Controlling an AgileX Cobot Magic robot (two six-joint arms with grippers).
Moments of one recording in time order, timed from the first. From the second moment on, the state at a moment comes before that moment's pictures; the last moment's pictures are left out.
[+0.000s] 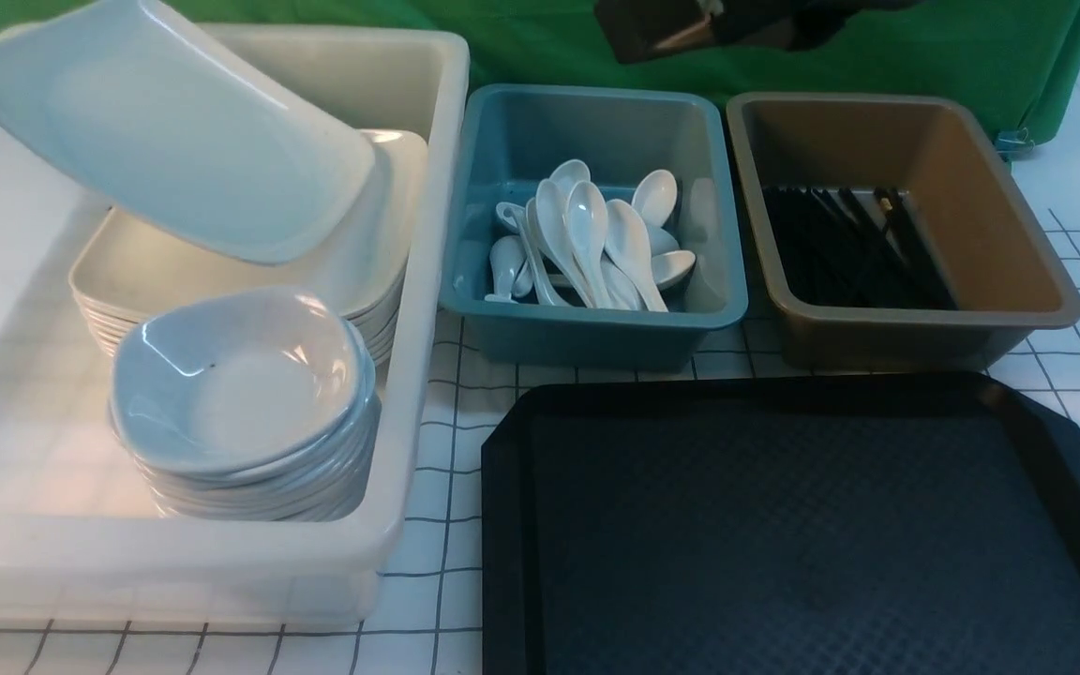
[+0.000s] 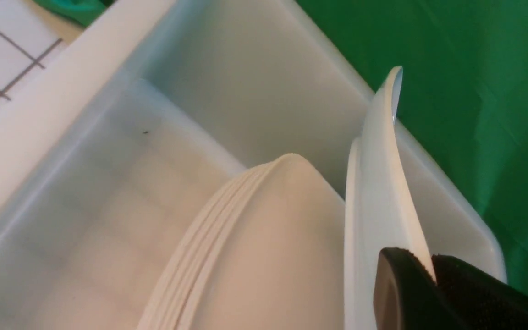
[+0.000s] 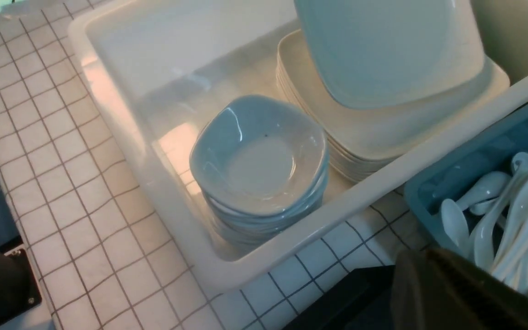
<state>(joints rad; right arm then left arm) 0.73 1.51 -1.88 0.28 1.12 -0.28 0.42 1.67 -1.33 -1.02 0.50 0.35</state>
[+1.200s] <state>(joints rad) 0.73 1.57 -1.90 0.28 1.11 -0.21 0.38 1.76 -1.31 -0.66 0.65 0.26</state>
